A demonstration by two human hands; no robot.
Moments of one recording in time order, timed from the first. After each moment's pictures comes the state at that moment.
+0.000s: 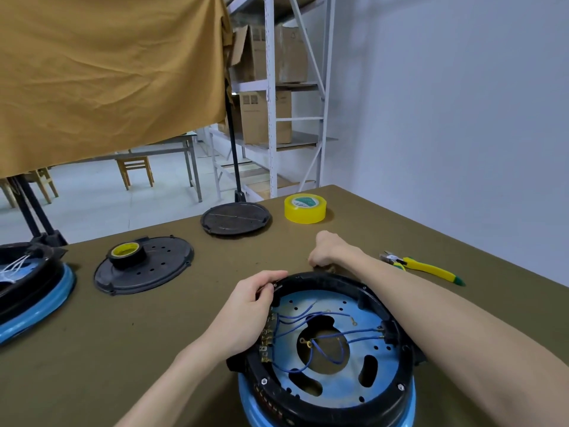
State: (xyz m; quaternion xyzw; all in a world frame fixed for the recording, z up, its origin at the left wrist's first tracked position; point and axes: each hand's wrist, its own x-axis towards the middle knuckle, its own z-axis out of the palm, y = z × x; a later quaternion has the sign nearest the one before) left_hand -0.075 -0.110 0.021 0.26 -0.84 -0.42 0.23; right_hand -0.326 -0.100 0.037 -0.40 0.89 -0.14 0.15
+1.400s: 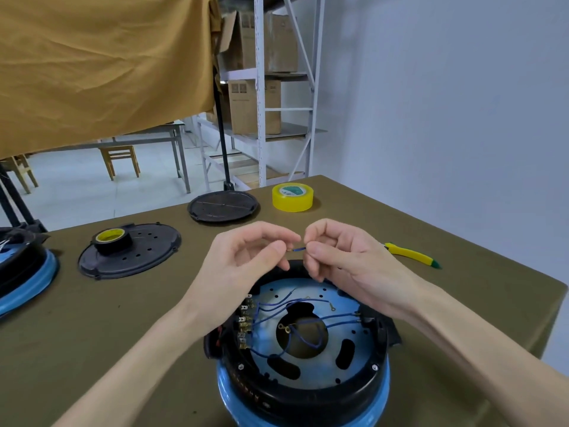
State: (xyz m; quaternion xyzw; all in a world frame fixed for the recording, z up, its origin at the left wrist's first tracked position) left_hand -0.055 -0.072 0.080 0.02 -0.76 -0.55 0.35; right_hand -0.224 0.063 0.089 -0.52 0.45 -0.61 0.39
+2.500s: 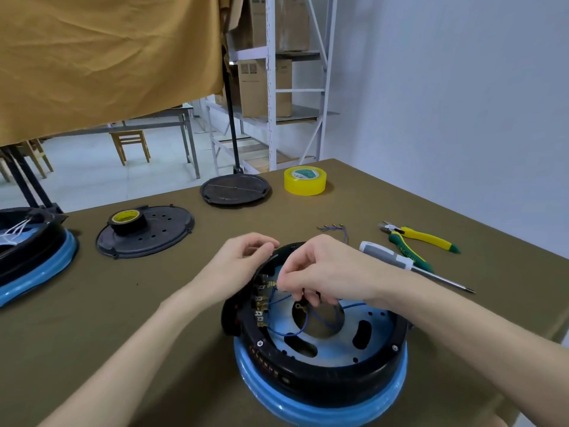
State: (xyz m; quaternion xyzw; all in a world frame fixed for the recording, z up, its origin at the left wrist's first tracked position) left_hand -0.057 -0.116 0.042 0.24 -0.84 -0.44 0.20; right_hand -0.186 0.040 0.089 -0.53 0.70 -0.32 0.36
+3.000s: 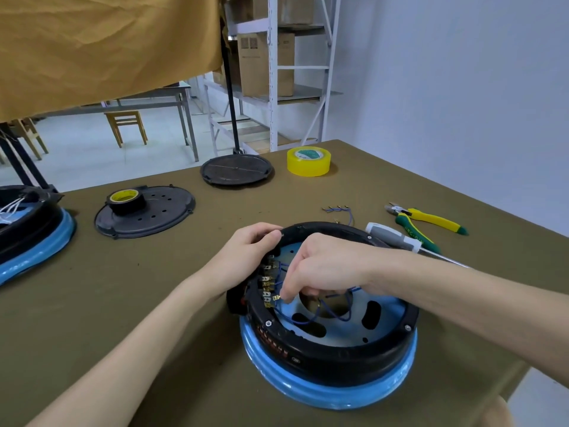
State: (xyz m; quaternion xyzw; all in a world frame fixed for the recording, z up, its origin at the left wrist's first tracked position) left_hand -0.060 -0.111 0.028 0.26 -0.81 -0.50 0.19; right_hand -0.166 0.027 0.087 -0.46 0.78 -0.18 0.39
